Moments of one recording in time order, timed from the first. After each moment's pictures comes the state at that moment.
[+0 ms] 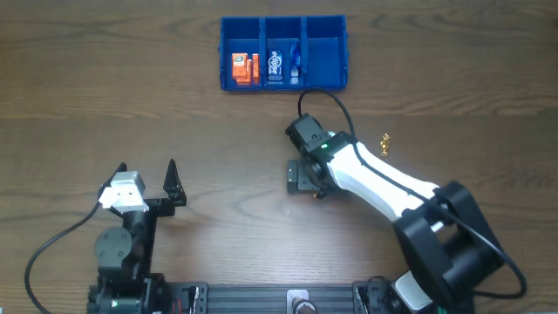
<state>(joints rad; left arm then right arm) -0.05 0.02 0.03 -0.13 -0.03 -0.14 0.61 1.72 0.96 -0.72 0.03 0.62</state>
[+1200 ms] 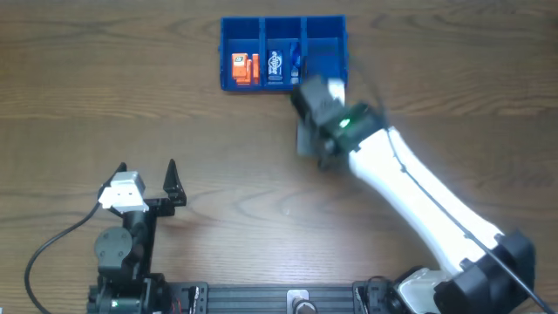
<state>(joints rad) -0.05 0.02 0.03 -0.13 -0.03 -0.14 0.58 1.55 1.40 -0.99 0.18 0.56</state>
